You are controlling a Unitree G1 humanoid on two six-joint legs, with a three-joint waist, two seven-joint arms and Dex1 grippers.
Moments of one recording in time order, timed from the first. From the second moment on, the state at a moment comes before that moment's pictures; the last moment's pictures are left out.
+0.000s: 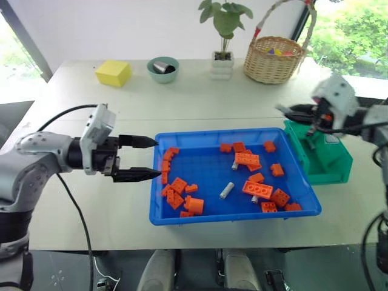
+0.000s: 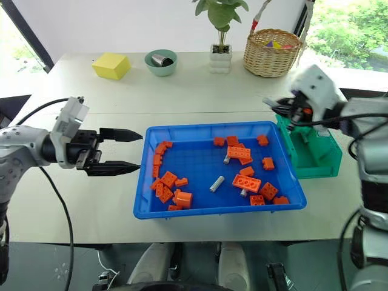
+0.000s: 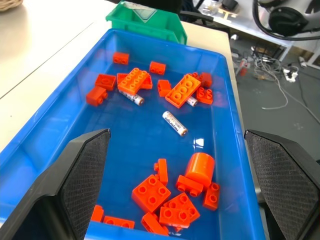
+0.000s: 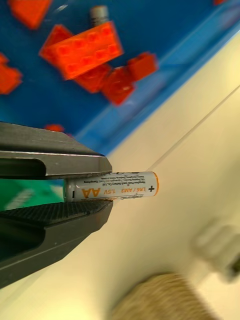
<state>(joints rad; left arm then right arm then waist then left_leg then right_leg) -0.45 0.91 0.11 -0.28 -0.79 0.75 -1.24 -0.45 -0.96 -0.24 -0.17 0.17 0.73 0.99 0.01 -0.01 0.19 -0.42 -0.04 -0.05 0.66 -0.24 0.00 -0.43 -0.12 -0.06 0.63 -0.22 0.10</state>
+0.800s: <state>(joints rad) -0.51 0.89 0.07 -0.25 -0.77 0.74 -1.25 -0.31 -0.97 -0.33 -0.17 0.22 0.79 0.80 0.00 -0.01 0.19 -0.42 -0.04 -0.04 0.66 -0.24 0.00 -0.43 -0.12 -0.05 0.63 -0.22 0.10</state>
